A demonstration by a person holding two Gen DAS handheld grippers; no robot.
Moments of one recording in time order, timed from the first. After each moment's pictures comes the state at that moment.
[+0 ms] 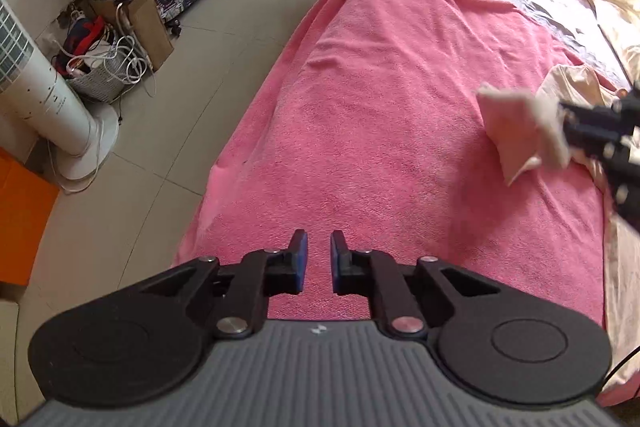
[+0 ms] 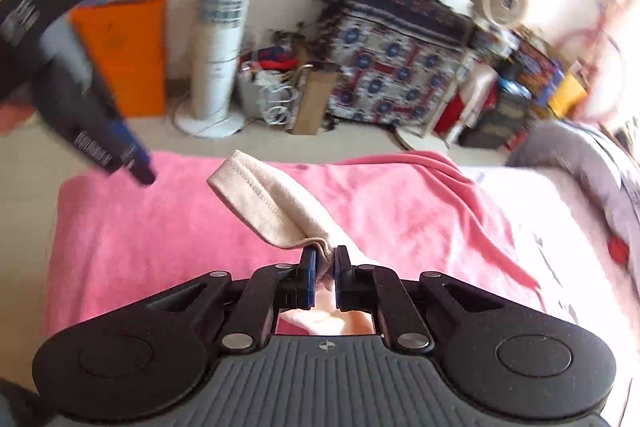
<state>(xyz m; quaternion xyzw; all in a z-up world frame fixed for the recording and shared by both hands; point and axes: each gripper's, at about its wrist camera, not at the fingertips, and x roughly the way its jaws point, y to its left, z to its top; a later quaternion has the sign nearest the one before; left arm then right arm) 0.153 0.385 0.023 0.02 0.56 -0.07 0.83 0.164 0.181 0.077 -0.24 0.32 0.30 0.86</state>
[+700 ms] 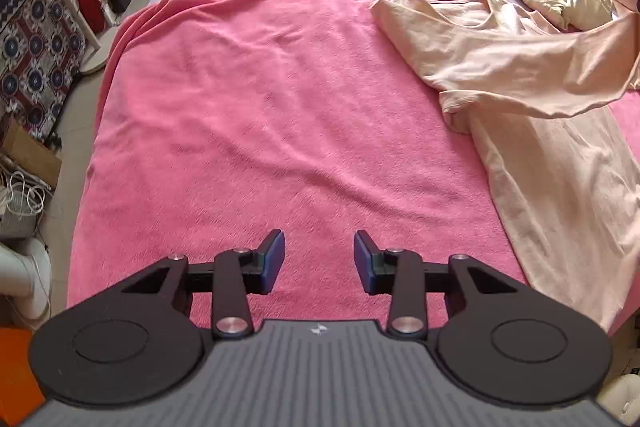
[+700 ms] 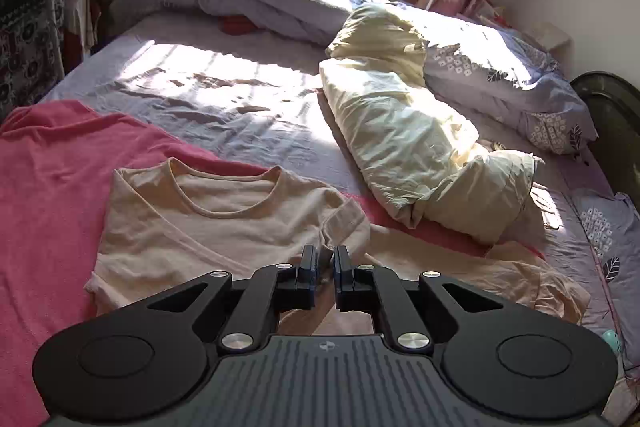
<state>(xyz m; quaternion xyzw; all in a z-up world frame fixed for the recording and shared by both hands) 0.156 0.192 0.017 0.16 0.52 -0.24 0.81 0.105 -0.118 0.096 -0.05 0.42 -0.20 0.88</state>
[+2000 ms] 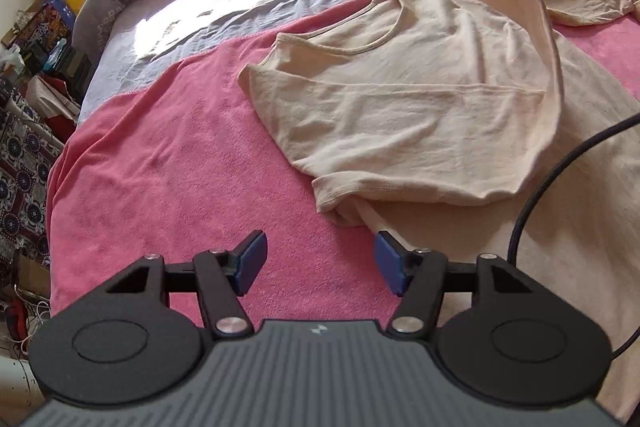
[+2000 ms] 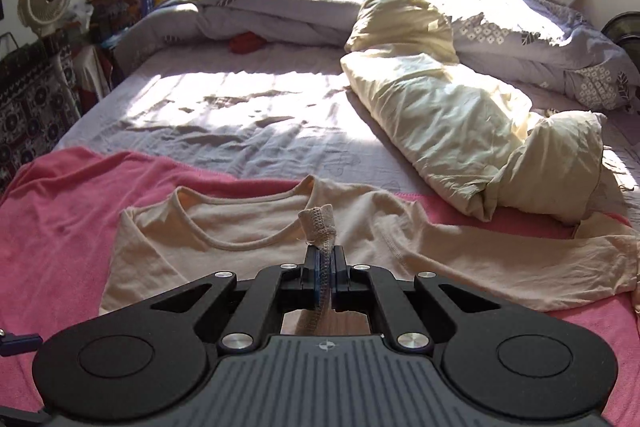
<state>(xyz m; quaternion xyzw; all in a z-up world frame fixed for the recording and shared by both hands) 0.136 0.029 -0.026 0.29 0.42 -0.28 0.81 0.132 -0.167 0.053 0.07 0.36 -0.18 0.91</state>
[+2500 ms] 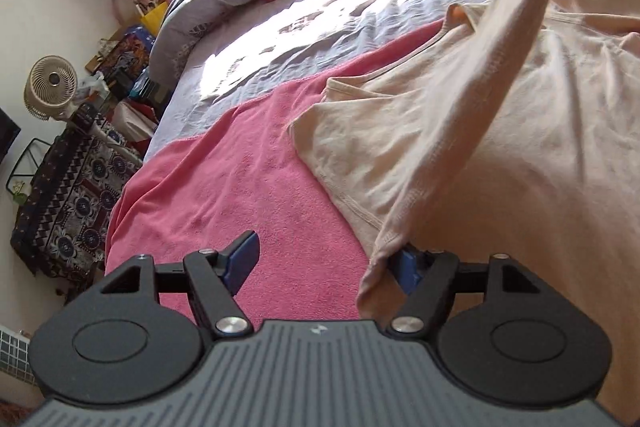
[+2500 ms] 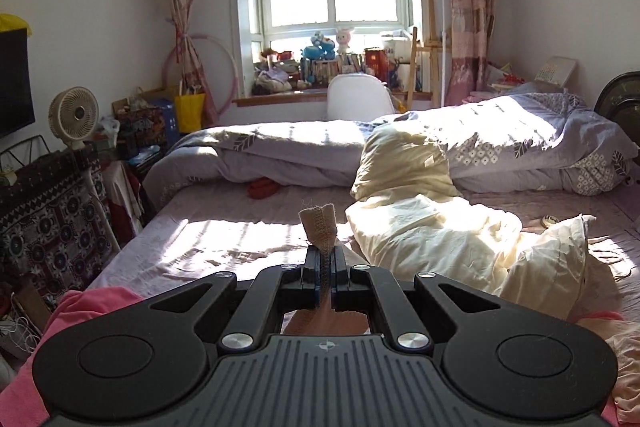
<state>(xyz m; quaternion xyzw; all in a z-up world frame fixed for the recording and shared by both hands) 0.175 -0.033 -0.066 0.34 0.37 -0.11 0.86 0.116 -0.205 0.176 0.08 0.22 -0.15 0.96</state>
